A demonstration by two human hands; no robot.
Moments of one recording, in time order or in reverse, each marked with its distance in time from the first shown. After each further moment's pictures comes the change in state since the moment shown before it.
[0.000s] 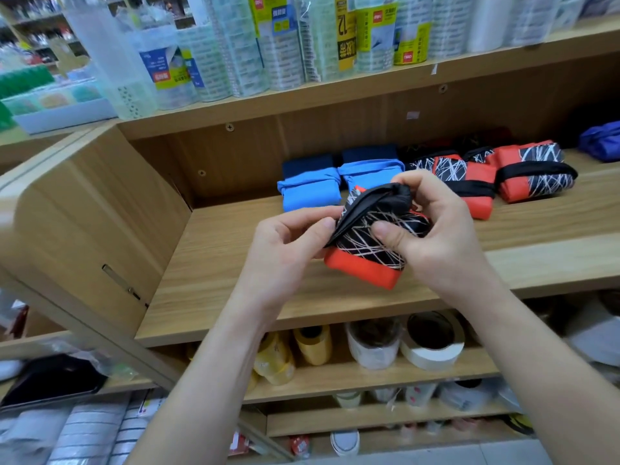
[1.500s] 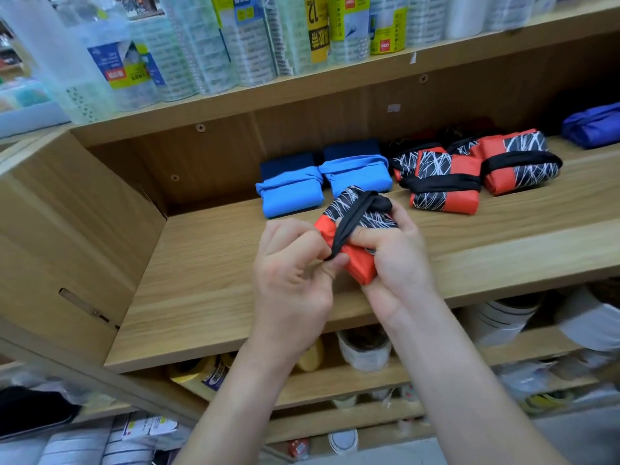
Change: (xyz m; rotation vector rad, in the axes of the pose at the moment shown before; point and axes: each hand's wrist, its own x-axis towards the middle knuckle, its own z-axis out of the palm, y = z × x) left_hand -0.004 -0.038 0.024 0.657 0.264 0.613; right_hand 0.007 -0.003 0.048 0.871 0.467 0.644
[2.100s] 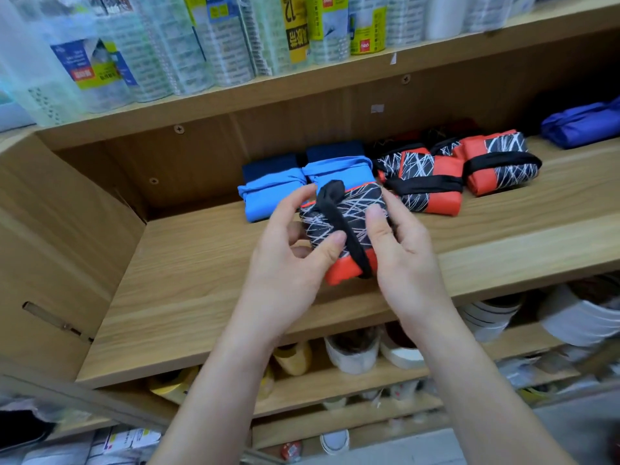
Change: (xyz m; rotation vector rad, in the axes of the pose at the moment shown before) left_hand 0.029 0.016 0.008 -0.528 -0.292 -0.628; right_hand -0.001 -0.012 -0.036 -0.691 -0.192 -0.445
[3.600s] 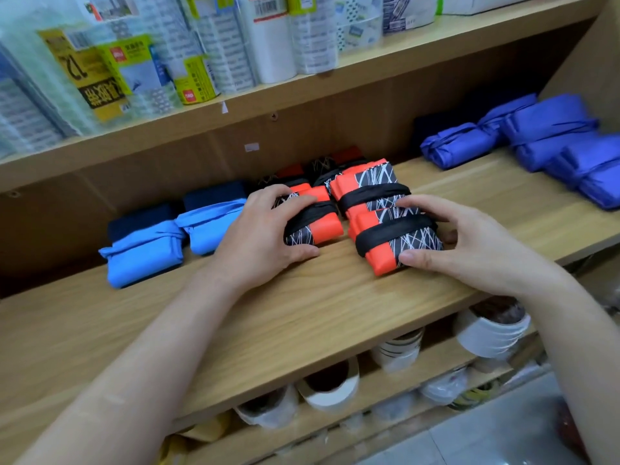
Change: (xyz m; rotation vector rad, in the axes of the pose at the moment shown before) left_hand 0.139 -0.024 0.113 1.013 -0.302 0.436; right_hand 0.069 0.002 -0.253 -0.698 -0.214 0.121
